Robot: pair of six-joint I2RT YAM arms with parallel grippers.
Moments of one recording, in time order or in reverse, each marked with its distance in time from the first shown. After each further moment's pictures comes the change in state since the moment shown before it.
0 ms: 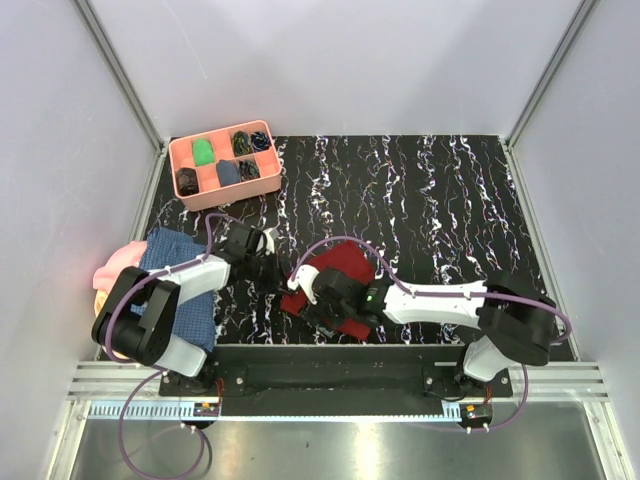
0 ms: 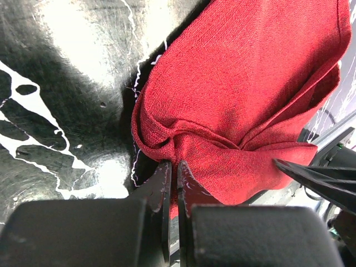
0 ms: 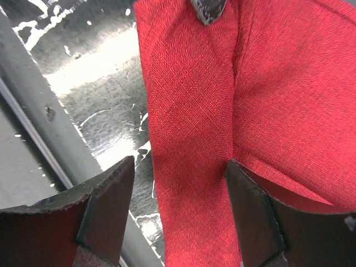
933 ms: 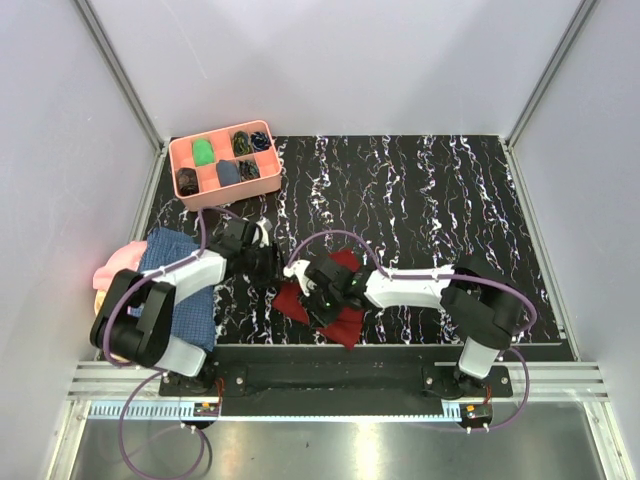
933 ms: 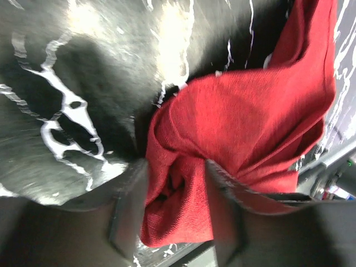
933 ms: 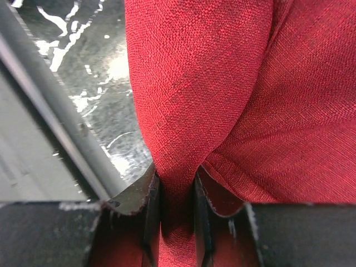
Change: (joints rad) left arm 0.034 0.002 0.046 -0.046 -0.055 0.033; right arm -0.072 0.191 0.105 -0.028 -0.235 0.131
